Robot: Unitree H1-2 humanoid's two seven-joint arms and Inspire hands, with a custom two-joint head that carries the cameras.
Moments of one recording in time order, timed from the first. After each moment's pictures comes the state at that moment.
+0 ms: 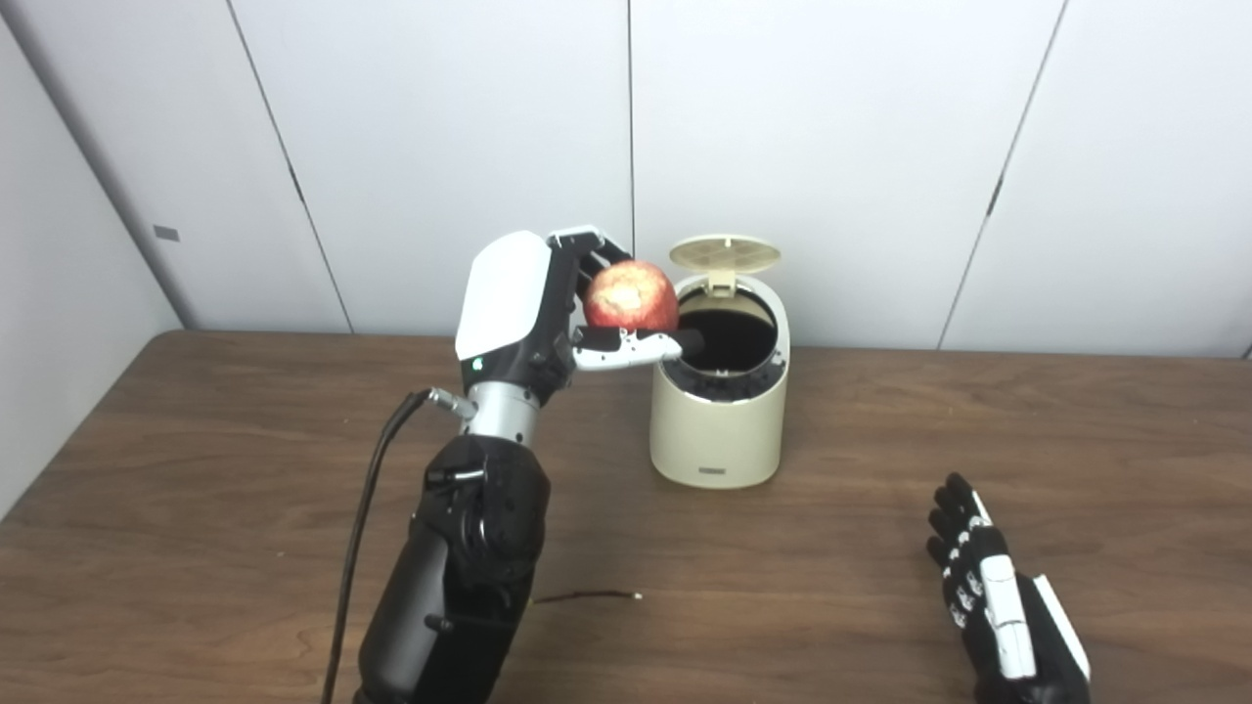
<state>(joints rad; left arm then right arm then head) -0.48 0.08 -0.20 -0.17 0.87 0.34 0.02 0.10 -0.08 -0.02 -0.25 0.11 0.10 0.09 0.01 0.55</state>
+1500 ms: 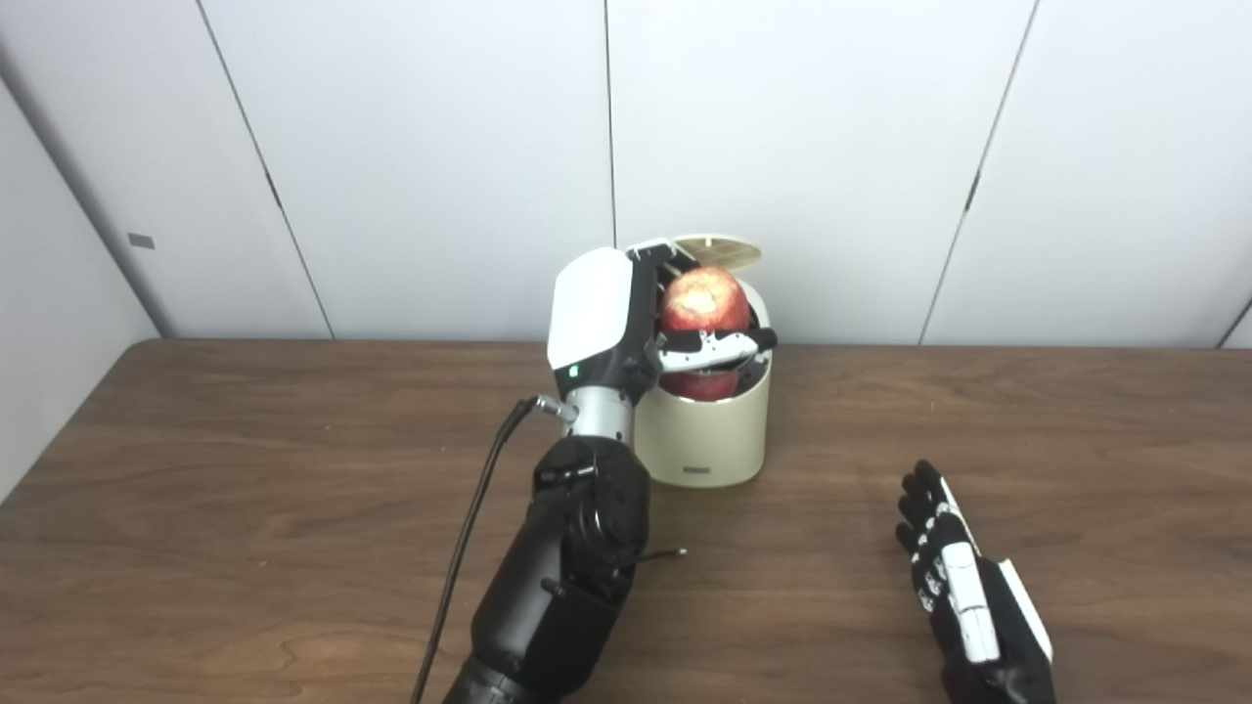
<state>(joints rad) -0.58 -0.08 -0.26 0.12 0.85 0.31 0.25 0.09 -0.05 -0.01 -0.23 0.09 0.09 0.08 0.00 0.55</state>
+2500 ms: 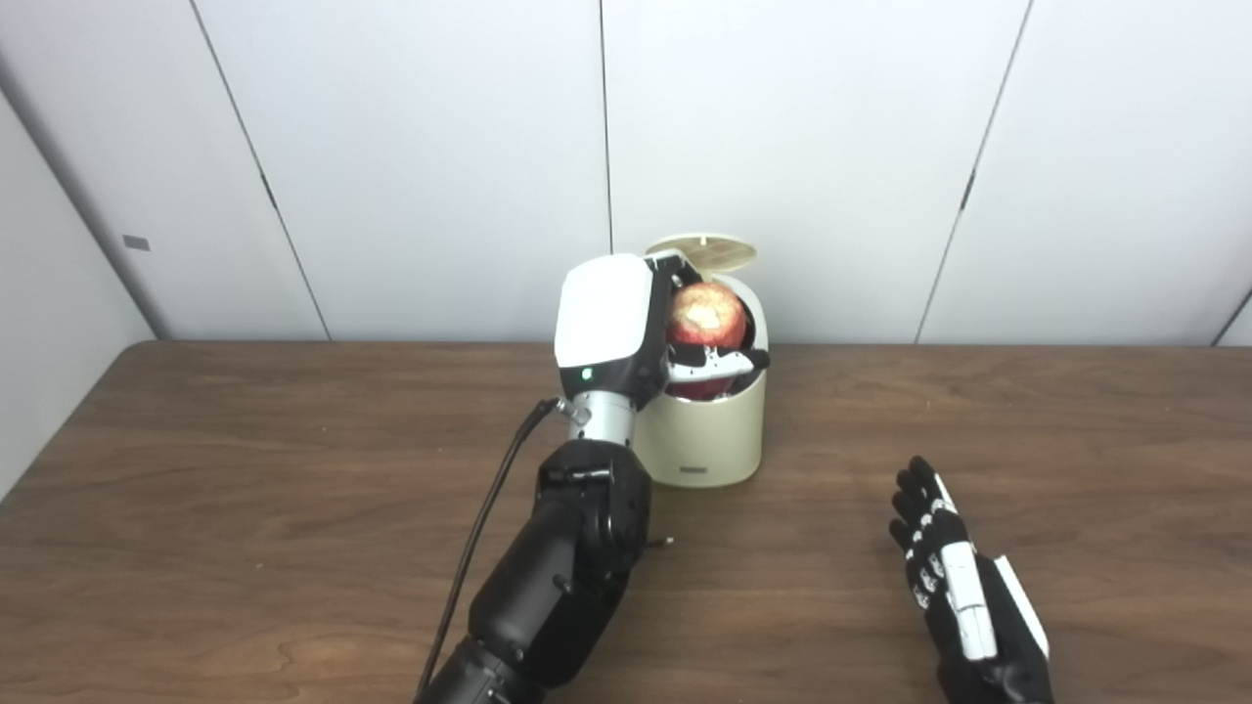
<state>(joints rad) -0.61 0.00 -0.37 0.22 0.95 0.34 0.31 0.09 -0.05 -0.01 -0.24 0.11 0.09 0.08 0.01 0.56</state>
